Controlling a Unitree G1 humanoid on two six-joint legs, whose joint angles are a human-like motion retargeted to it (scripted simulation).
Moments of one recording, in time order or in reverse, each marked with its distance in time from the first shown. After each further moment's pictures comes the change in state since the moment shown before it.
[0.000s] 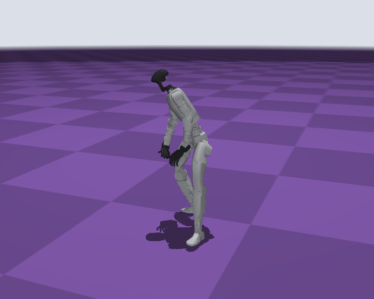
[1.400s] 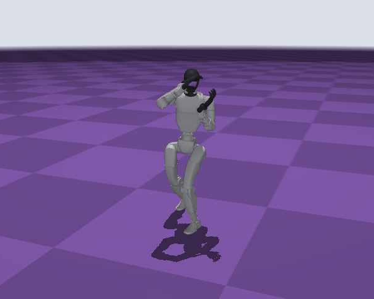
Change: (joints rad) left arm -0.457 0.093 -0.172 -1.570 -0.623 -0.524 0.147; right arm -1.064 -0.451 0.267 -1.347 -0.002 -0.776 -0.785; waist 0.473 -0.271 -0.180; left_leg -0.216 -0.632 -0.788 0.902 -0.620 0.186; right_leg 0.598 0.552 0.569 -0.391 -0.291 -0.023
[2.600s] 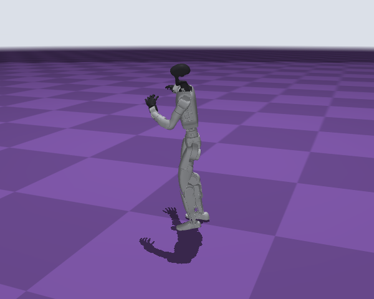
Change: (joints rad) left arm -0.094 0.068 -0.202 0.580 0.356 0.207 -1.168; right arm 1.073 -0.443 -0.863 1.967 -0.797 0.571 -0.414; waist -0.406 -0.105 -0.073; left_leg 0.530 0.195 0.511 -0.676 0.069 0.051; right_leg -0.211 -0.021 -0.180 -0.285 0.441 -0.100
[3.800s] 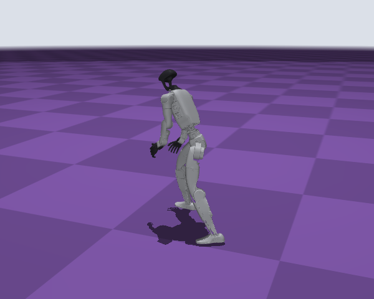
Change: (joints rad) left arm 0.224 -0.214 0.365 1.096 -0.232 -0.184 0.262; right arm -0.090 0.828 0.196 -0.324 -0.043 -0.226 -0.200; waist -0.307 0.338 0.128; left_leg -0.112 0.237 -0.165 0.079 -0.071 -0.237; right_leg -0.844 -0.583 0.232 0.499 0.107 0.028
